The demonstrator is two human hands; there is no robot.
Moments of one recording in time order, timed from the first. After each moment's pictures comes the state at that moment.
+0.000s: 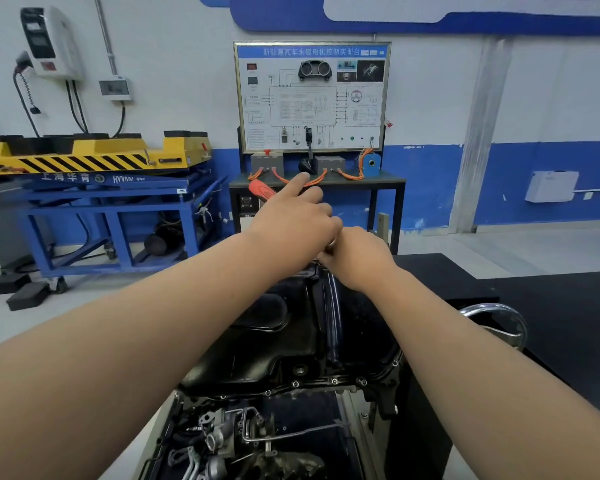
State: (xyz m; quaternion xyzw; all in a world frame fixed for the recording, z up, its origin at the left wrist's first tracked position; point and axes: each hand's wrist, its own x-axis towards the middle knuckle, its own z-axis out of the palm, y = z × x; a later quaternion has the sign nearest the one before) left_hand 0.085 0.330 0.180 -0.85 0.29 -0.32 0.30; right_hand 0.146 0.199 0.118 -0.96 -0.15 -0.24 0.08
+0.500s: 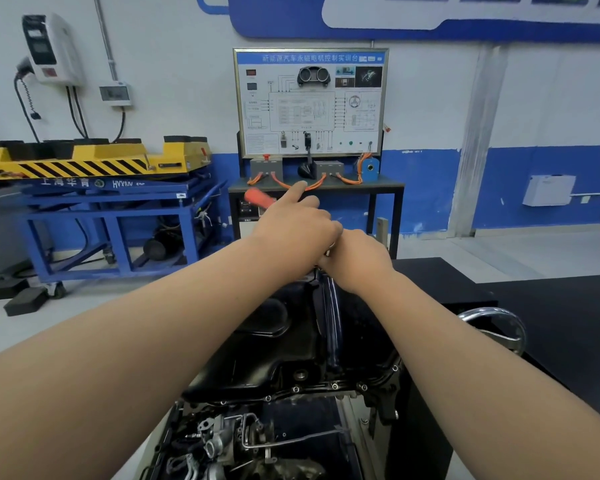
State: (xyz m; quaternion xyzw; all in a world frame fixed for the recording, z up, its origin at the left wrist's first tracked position) left_hand 0.086 0.328 0.183 -0.87 0.27 -0.30 0.27; right_hand 0.144 0.203 0.121 -0.96 -0.11 -0.24 0.11
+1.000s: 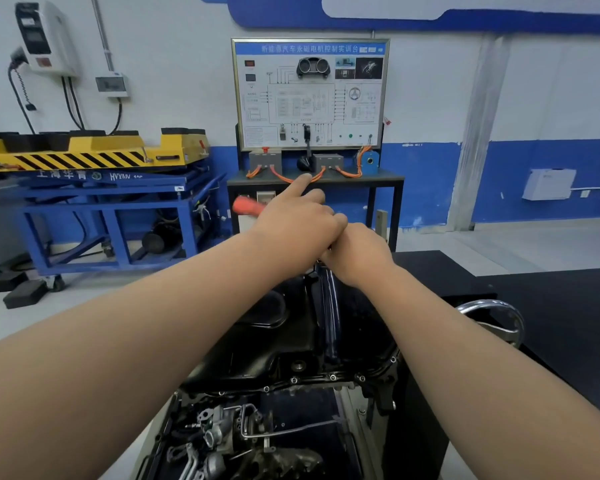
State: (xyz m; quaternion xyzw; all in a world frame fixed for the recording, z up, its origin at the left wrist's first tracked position) left_hand 0.088 0.325 0.175 -0.87 0.29 -0.31 0.26; right_hand 0.142 0.199 0.118 -0.95 -0.12 -0.25 0.12
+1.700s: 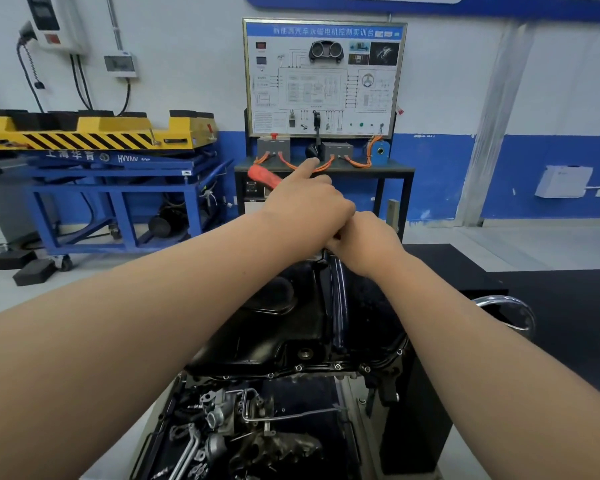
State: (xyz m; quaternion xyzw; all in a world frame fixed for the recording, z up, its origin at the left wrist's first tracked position) left_hand 0.089 0.327 0.178 -0.87 0.28 -0.30 0.26; right_hand 0.146 0.200 0.118 -0.95 -0.14 -0.23 0.12
